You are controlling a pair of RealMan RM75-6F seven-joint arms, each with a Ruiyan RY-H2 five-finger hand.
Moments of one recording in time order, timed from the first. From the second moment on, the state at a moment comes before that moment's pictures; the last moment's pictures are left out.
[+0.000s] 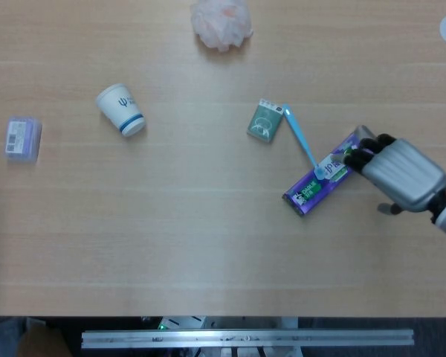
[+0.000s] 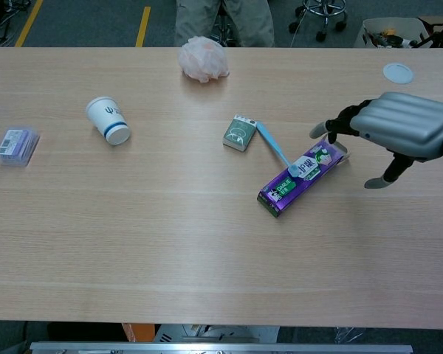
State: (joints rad) left arm 0.04 -1.04 -0.04 -1.68 1.50 1.64 0.08; right arm 0.56 -1.10 0.06 -1.82 -1.51 0.75 -0.39
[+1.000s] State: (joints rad) left arm 0.07 -1.04 -0.05 -1.62 1.47 1.65 0.01; right arm 0.95 -1.52 -0.04 -1.70 -0.93 0.67 -1.01
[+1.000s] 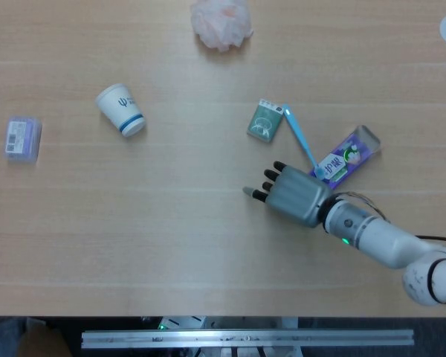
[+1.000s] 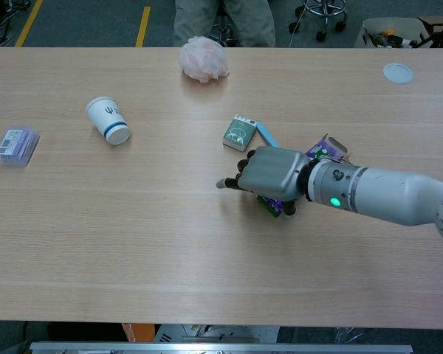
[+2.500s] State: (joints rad) left arm 0.07 -1.05 -0.05 -1.64 1.49 1.65 0.04; right arm 0.79 -1.19 -0.27 -1.82 -1.45 0.86 -0.60
